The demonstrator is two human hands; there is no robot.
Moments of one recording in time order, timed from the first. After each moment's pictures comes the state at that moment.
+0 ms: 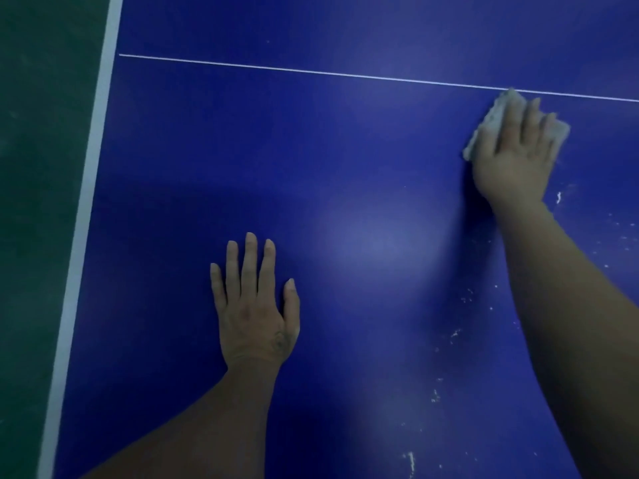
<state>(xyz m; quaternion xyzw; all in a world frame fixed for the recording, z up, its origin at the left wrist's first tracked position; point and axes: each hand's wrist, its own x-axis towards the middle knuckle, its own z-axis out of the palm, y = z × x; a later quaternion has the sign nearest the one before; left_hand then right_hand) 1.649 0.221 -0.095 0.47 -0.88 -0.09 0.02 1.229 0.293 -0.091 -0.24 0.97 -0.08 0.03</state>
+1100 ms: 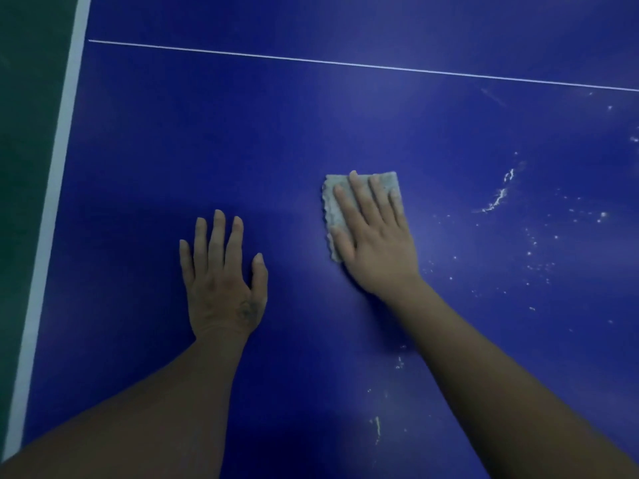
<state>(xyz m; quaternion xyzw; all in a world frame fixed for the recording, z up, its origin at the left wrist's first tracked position) 1.648 0.223 -0.090 0.48 -0.87 -0.09 0.03 1.417 0.339 -0.088 -0.52 0.85 -0.08 0.04</state>
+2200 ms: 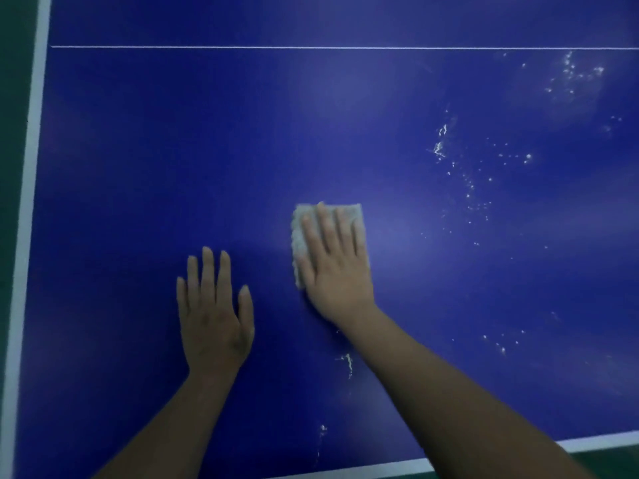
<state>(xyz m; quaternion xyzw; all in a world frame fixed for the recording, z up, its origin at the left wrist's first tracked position) 1.710 0.316 -0.085 0.43 -0.89 -0.11 0.02 1.508 0.419 -0.075 -0.46 0.88 -0.07 0.10</state>
